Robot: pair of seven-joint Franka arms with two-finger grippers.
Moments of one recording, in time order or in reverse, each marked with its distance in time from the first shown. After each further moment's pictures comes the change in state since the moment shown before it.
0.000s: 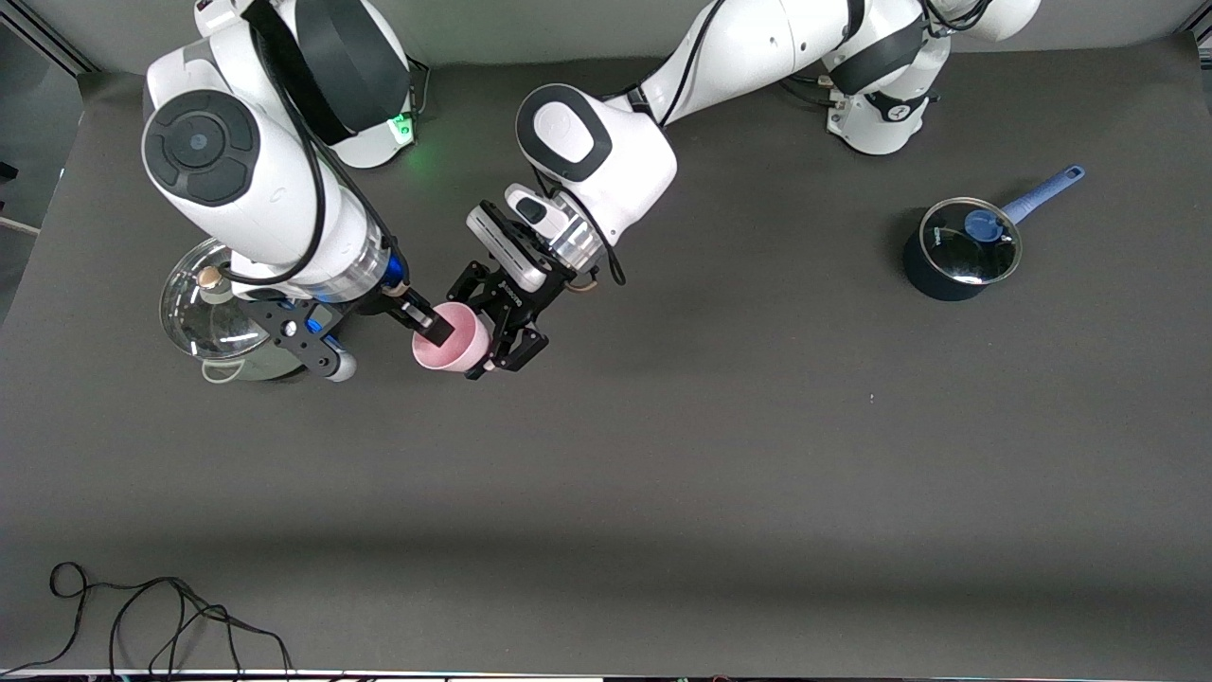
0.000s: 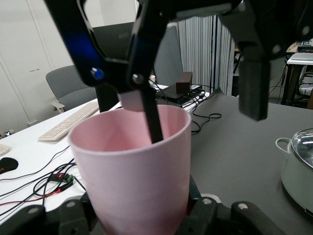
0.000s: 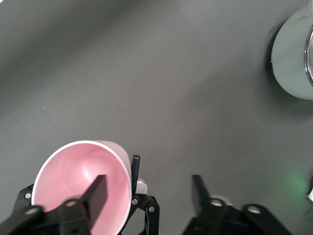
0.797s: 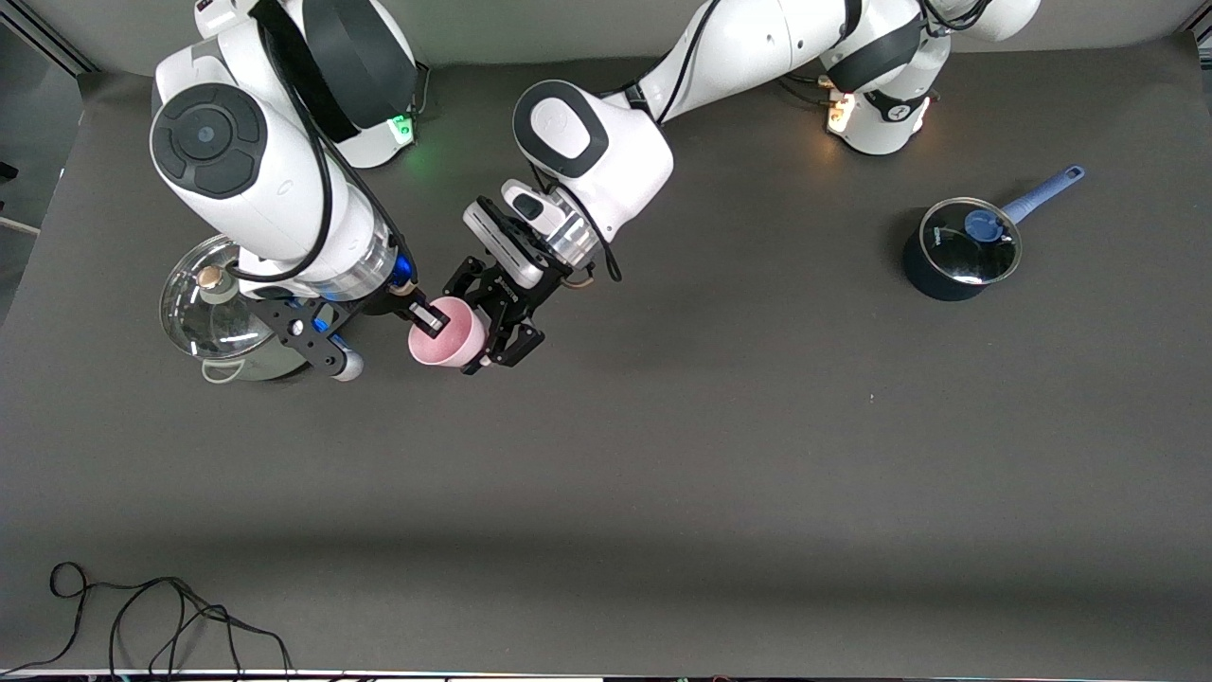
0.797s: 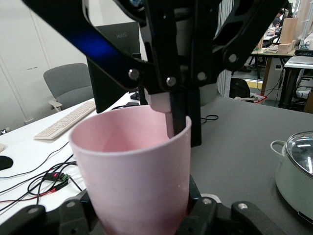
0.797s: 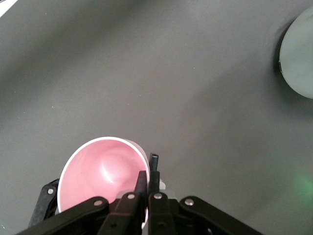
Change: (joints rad) left arm -0.009 0.000 0.001 0.002 0.001 0.000 -0.022; right arm 0.004 0.000 0.001 0.002 0.004 0.027 0.011
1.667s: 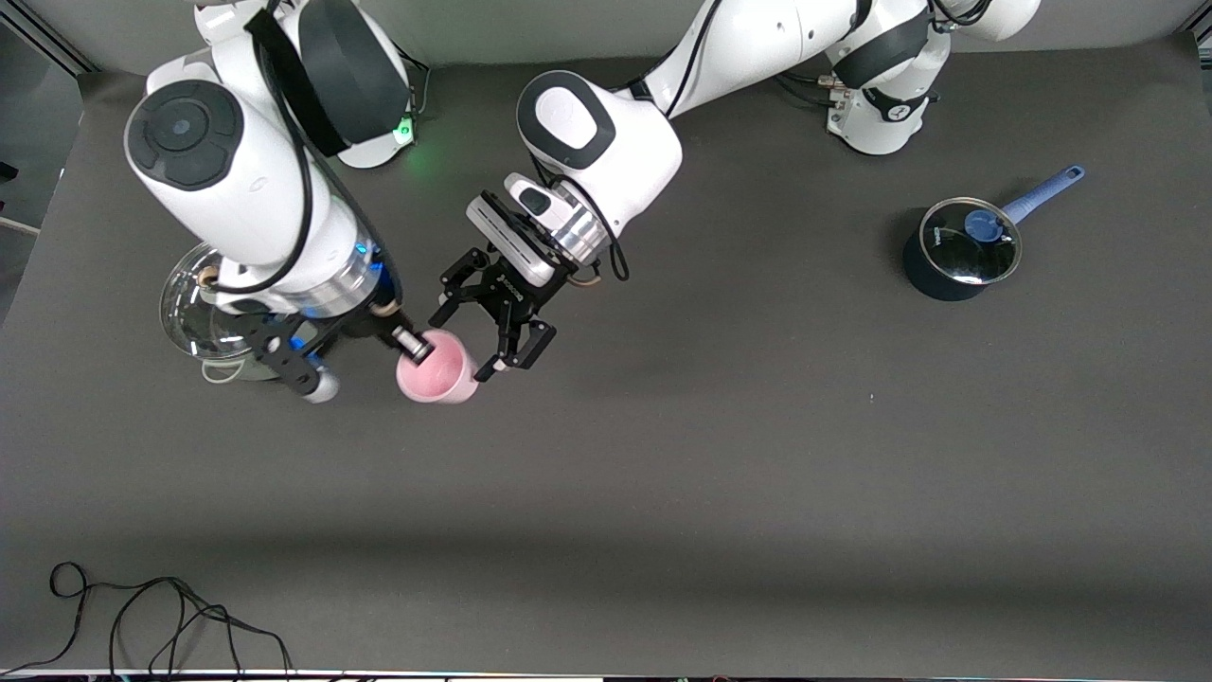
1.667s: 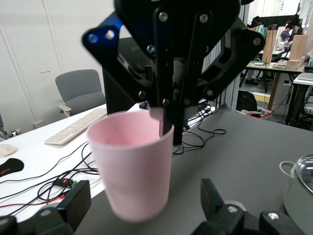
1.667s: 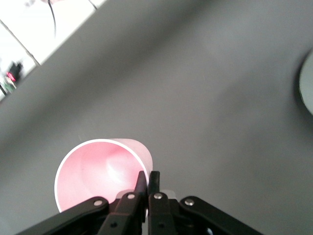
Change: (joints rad) left arm 0.025 -0.028 0.006 -0.001 0.029 0.003 -0.080; right arm -0.021 0.014 -0.019 -0.001 -0.081 0.173 0.000
